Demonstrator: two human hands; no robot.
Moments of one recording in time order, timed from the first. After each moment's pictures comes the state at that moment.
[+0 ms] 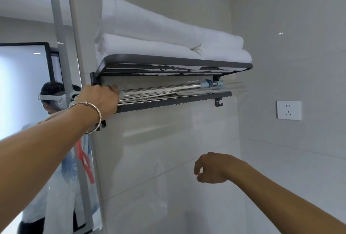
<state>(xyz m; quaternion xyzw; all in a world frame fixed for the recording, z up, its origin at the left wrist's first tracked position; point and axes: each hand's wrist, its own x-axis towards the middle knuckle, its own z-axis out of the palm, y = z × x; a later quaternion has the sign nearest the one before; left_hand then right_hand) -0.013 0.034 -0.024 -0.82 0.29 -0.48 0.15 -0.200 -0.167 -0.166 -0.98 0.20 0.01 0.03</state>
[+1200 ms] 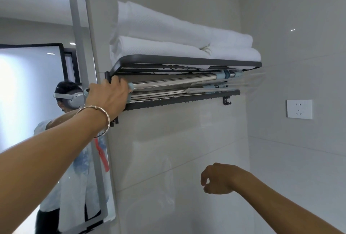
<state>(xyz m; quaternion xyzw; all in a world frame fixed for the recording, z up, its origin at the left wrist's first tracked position) -0.037 0.055 -0.033 -0.81 0.27 -0.51 0.10 -0.198 -0.156 -0.195 -0.98 0.19 0.06 0.04</state>
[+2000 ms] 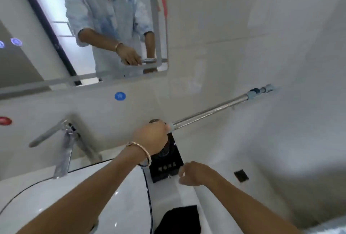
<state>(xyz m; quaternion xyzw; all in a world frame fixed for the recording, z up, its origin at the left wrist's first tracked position) -0.144 0.189 -0.395 -0.96 0.25 0.06 -0.09 -0.218 0.059 -0.498 -0.92 0.03 0.35 0.16</state>
